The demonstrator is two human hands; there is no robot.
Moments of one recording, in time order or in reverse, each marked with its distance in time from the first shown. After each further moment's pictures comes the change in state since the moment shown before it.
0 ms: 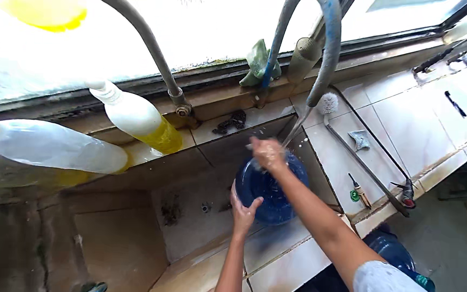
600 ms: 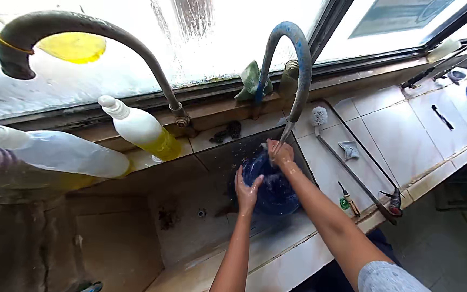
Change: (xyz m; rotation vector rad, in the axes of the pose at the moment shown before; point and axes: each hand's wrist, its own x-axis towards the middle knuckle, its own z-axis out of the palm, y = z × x) left_hand 0.056 0.024 0.057 0.055 0.078 -0.036; right_hand 0.026 0.066 -0.021 0.051 0.066 0.071
